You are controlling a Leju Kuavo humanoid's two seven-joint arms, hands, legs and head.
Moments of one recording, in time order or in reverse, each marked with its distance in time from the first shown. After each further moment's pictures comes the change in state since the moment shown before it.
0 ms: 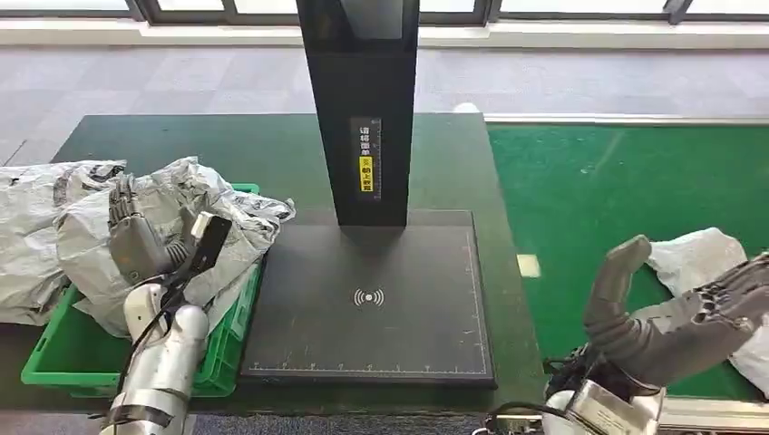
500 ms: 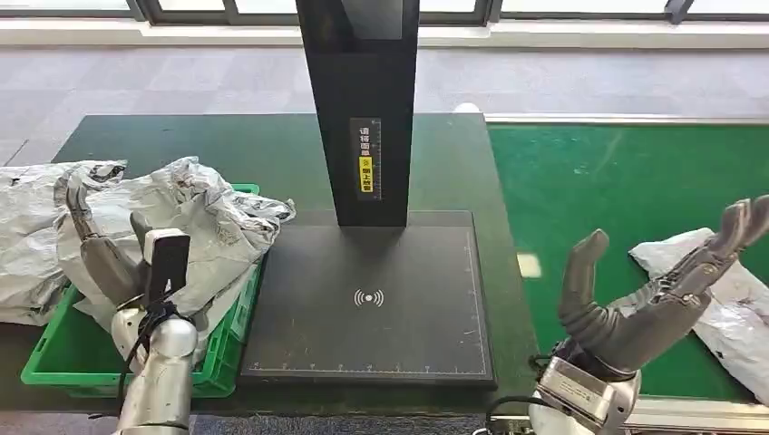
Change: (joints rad) left arm 0.125 -0.050 -0.051 -0.275 0.472 -0.025 -0.255; right arm -0.007 0.000 0.000 0.073 0.018 0.000 0.000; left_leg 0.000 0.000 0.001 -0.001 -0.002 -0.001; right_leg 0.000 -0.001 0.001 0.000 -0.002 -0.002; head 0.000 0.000
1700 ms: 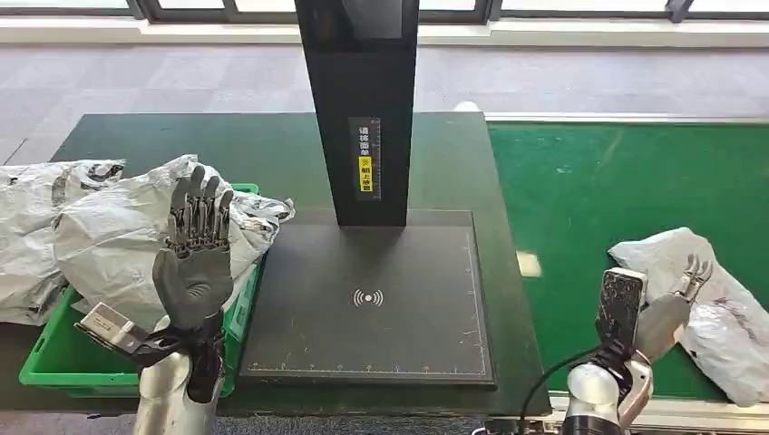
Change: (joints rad) left arm 0.166 -0.074 -0.204 -0.338 0.667 -1.104 -0.317; right arm -0.157 -0.013 -0.556 0.531 0.001 0.114 0.308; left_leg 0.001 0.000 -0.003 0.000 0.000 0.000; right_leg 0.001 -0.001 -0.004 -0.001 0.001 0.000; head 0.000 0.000
